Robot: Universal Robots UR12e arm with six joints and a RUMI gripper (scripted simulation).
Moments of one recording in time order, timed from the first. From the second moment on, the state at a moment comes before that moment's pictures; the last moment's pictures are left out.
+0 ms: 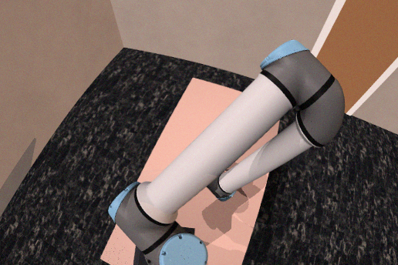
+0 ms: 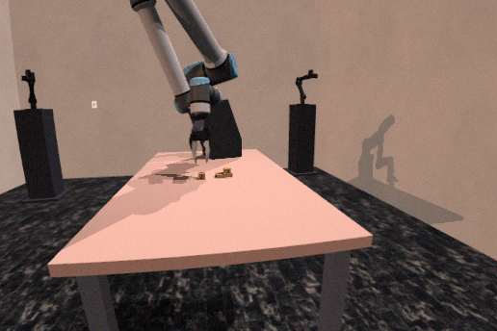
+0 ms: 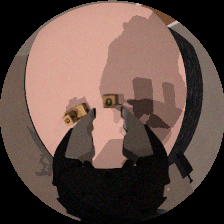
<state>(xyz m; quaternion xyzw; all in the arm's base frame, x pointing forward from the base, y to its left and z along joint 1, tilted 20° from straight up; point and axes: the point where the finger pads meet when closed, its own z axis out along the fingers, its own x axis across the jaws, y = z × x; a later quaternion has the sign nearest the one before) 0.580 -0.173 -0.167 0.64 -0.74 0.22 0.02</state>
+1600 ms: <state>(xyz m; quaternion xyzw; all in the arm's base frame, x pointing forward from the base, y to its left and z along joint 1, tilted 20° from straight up) 0.579 -0.174 -0.168 0.63 -0.71 0.30 -0.06</state>
